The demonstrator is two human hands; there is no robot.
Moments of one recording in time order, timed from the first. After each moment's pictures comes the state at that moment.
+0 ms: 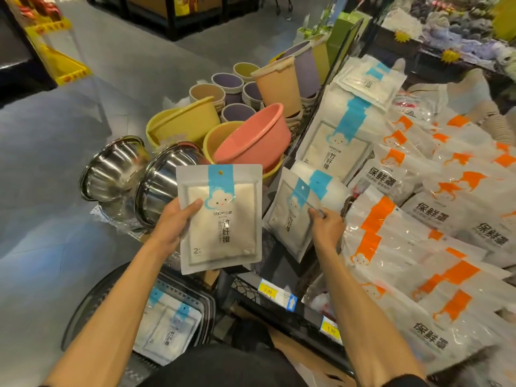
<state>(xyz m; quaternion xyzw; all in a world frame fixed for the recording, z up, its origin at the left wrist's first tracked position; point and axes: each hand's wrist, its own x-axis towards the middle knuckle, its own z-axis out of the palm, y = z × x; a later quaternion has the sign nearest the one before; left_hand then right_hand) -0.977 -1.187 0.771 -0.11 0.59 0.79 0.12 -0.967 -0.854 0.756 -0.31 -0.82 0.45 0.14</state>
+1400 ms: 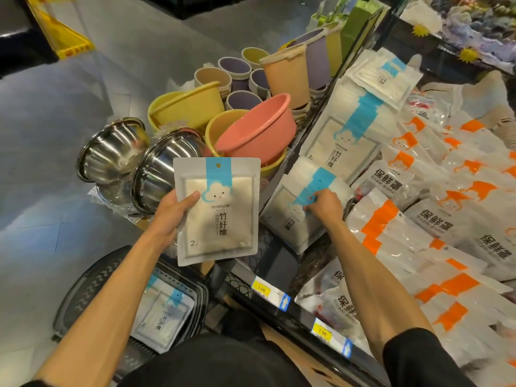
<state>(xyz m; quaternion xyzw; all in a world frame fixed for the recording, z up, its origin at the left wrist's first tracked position) -0.984 -1.182 0.756 -0.14 0.58 0.79 0.11 -1.040 -0.816 0.759 -0.18 -0.97 0.15 -0.09</state>
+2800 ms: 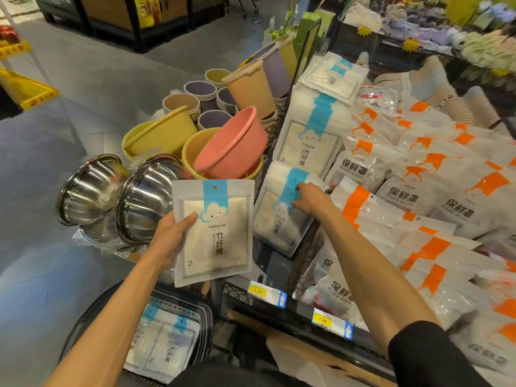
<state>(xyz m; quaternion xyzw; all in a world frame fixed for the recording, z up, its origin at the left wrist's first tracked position) -0.974 -1.159 0.778 -0.10 0.62 0.76 0.16 -1.017 -0.816 0.817 -0.11 -0.98 0.07 -0.14</state>
